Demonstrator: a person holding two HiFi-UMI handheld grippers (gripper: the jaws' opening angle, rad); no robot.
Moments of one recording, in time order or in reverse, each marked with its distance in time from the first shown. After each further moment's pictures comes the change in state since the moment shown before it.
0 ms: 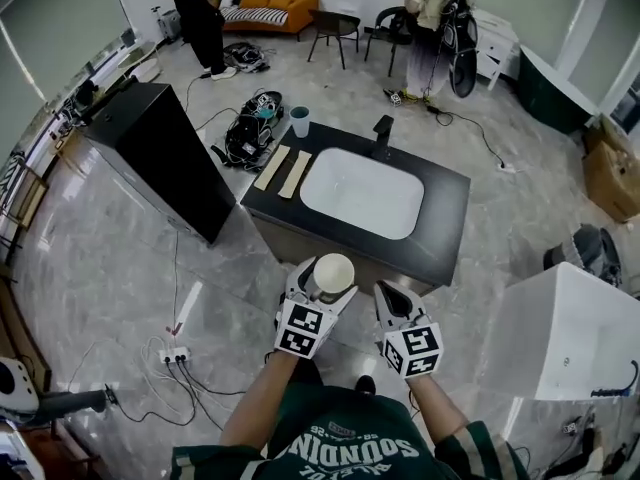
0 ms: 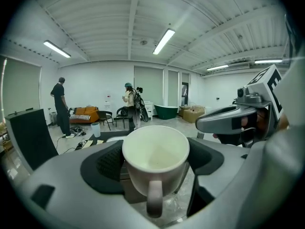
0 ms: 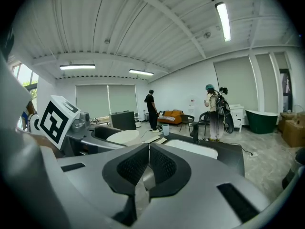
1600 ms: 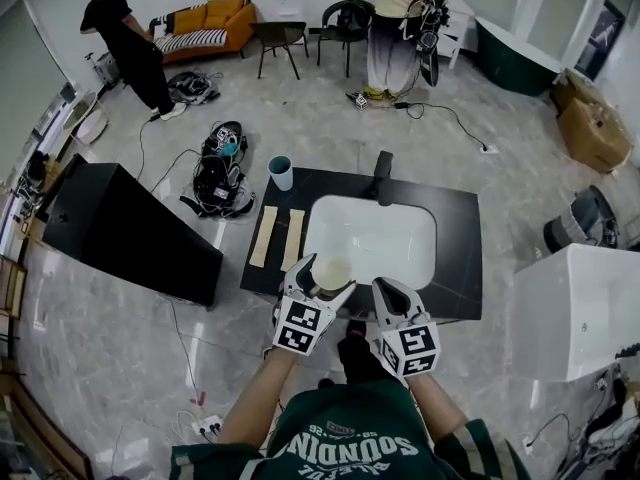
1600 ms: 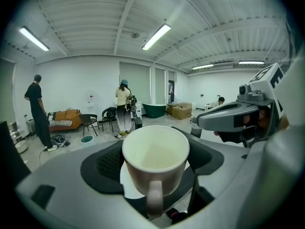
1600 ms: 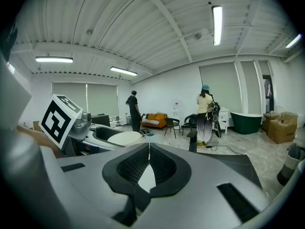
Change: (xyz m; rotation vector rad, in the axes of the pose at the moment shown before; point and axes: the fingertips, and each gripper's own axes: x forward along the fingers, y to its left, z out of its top) left arm 0.164 0.228 0.048 0.102 0.017 -0.225; right arm 0.248 -0.067 0.079 0.049 -0.034 -0.234
